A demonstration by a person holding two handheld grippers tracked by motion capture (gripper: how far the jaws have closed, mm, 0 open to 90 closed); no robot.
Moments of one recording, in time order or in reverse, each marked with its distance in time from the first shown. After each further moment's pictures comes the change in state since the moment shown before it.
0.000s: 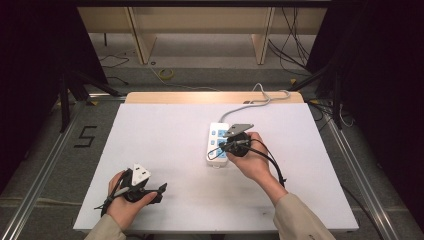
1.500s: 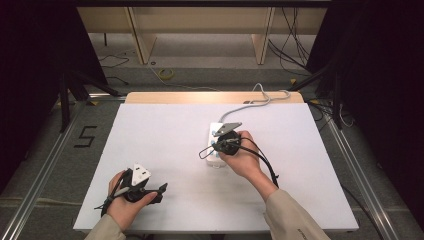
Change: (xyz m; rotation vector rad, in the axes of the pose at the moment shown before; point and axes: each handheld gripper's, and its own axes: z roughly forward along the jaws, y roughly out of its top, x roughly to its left) left arm -0.001 0.000 0.000 -0.004 -0.006 -0.001; right arm 0.008 0.012 0.023 0.044 0.013 -0.018
